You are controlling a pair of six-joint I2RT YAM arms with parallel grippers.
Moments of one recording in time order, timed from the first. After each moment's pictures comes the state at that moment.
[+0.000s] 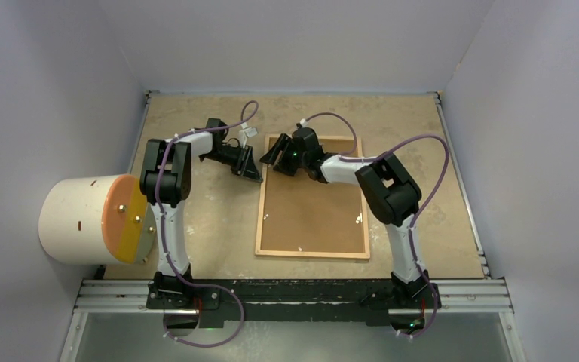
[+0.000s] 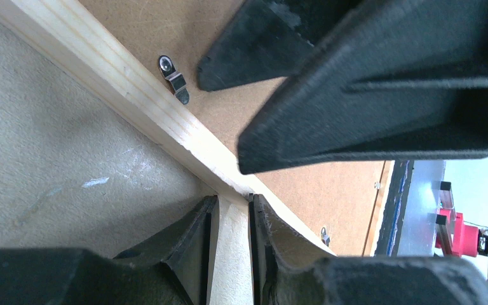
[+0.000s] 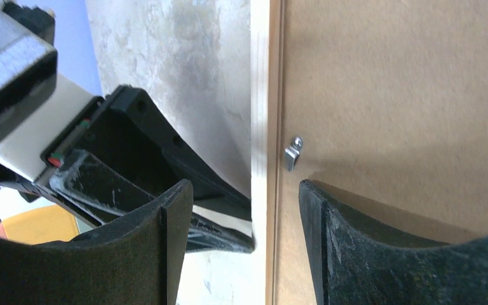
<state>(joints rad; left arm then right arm) -0.12 2.22 1.48 -0.65 1.06 0.38 0.62 2.15 1.35 0.23 -0.22 1.03</state>
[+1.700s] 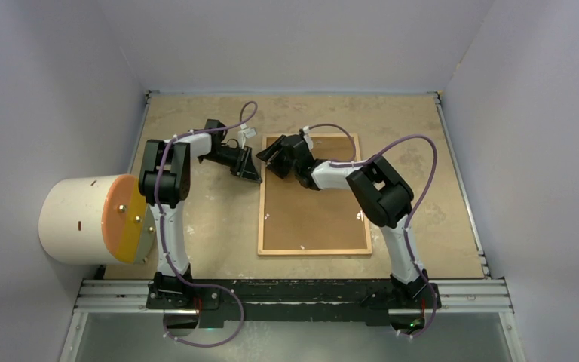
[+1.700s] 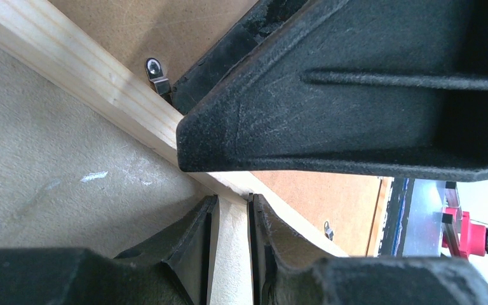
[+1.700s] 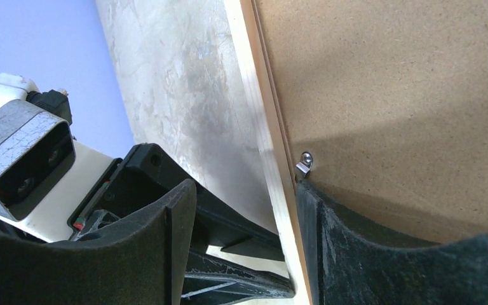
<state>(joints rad) -0.12 2.21 1.45 -0.63 1.06 0.40 0.70 2.17 1.33 0.30 0.03 1.29</state>
